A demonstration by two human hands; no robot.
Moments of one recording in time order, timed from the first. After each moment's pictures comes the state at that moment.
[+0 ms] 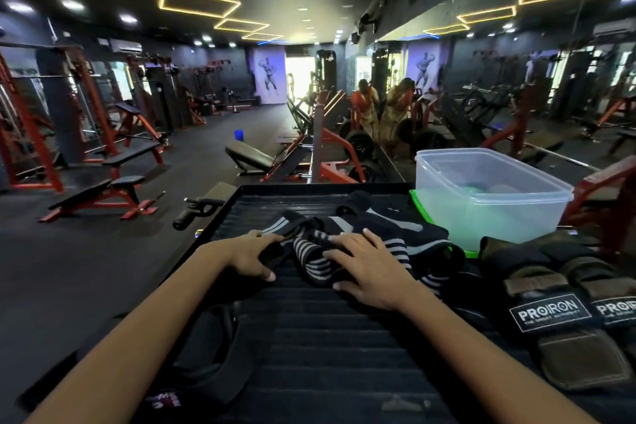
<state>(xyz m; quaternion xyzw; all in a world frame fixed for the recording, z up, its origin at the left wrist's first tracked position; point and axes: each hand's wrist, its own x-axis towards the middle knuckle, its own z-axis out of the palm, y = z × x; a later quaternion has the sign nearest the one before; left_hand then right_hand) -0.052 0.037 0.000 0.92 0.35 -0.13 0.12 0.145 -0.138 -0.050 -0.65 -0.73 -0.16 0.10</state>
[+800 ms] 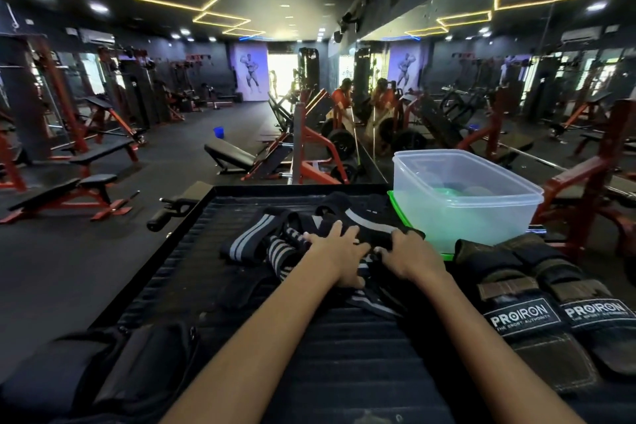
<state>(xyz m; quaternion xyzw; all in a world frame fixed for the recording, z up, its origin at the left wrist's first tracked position) 0.091 -0.082 0.003 0.97 0.23 -0.12 -0.05 0.212 -0.163 -0.026 -0.91 -0.39 0.04 0.14</state>
